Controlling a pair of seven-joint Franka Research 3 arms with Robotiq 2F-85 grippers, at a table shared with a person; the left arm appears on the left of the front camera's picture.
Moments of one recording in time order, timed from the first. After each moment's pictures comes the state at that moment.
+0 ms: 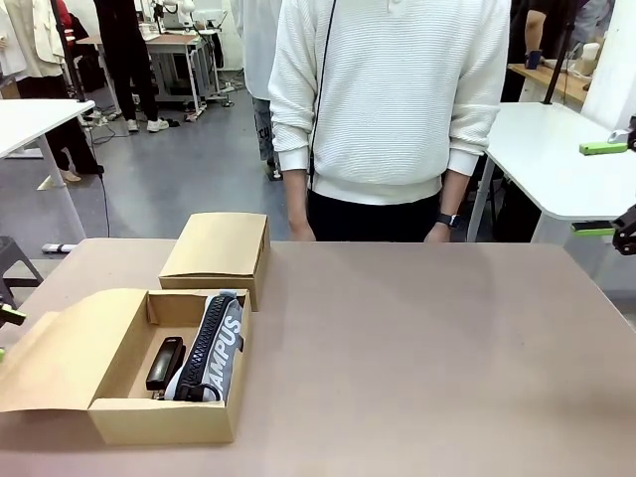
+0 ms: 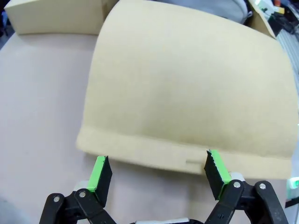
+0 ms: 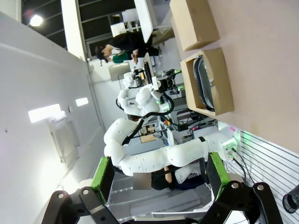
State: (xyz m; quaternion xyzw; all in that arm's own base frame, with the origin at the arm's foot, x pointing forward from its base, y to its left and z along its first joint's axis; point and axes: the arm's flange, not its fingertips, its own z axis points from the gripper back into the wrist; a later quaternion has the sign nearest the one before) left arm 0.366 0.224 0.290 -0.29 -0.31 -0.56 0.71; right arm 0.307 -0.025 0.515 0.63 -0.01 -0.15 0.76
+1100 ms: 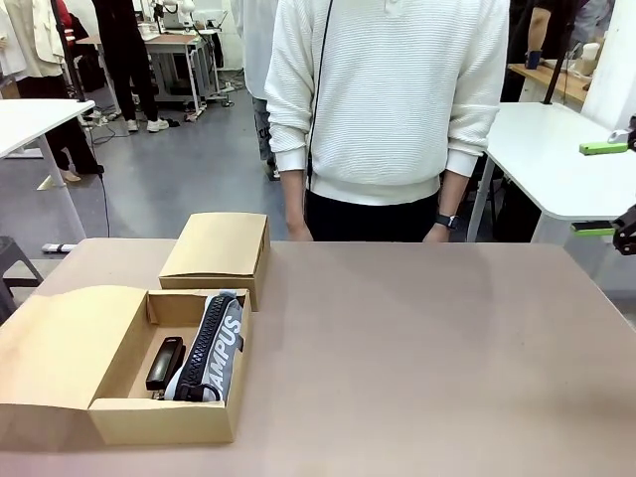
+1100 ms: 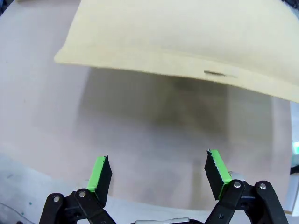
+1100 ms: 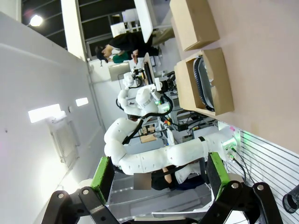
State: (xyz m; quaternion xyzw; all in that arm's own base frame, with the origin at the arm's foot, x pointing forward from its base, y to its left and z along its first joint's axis) left arm 0.356 0.267 0.288 -0.23 -0.26 -0.58 0.74; right arm 0.307 -0.025 0.515 0.63 -0.01 -0.15 0.76
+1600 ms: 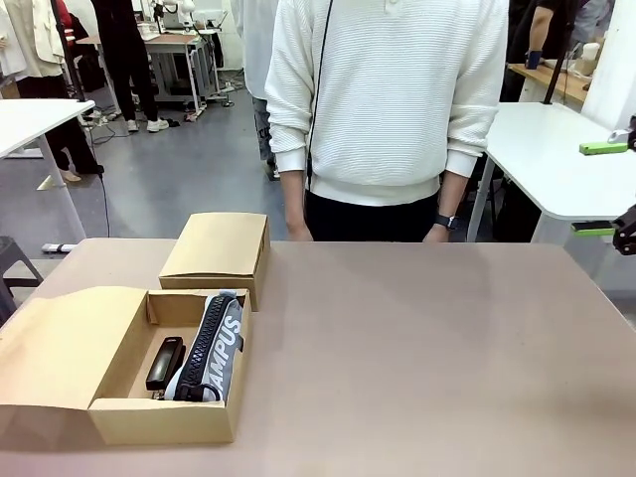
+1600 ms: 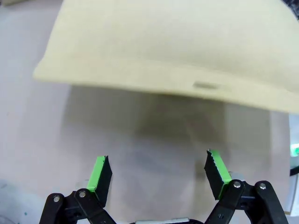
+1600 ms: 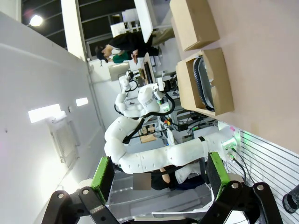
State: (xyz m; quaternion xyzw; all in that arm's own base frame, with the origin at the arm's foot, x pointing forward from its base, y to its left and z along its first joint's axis) left arm 0.357 0.250 0.273 -0.26 -0.25 -0.59 0.72; right arm 0.307 -0.025 0.515 0.63 -0.01 -0.15 0.76
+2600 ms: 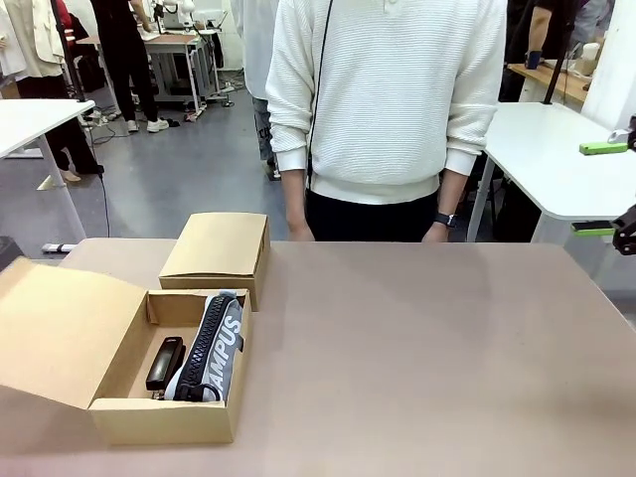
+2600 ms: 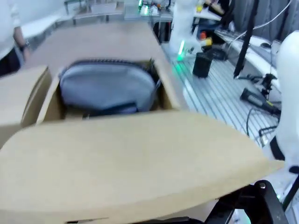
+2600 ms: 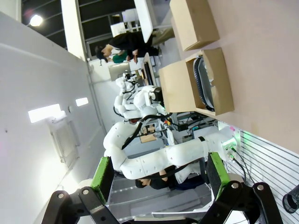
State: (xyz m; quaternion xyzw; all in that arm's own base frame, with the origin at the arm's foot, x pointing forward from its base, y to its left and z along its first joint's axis) left arm 0.323 0.168 0.329 -0.45 -0.37 -0.61 0.54; right arm 0.307 -0.025 0.515 0.63 -0.01 -0.15 0.76
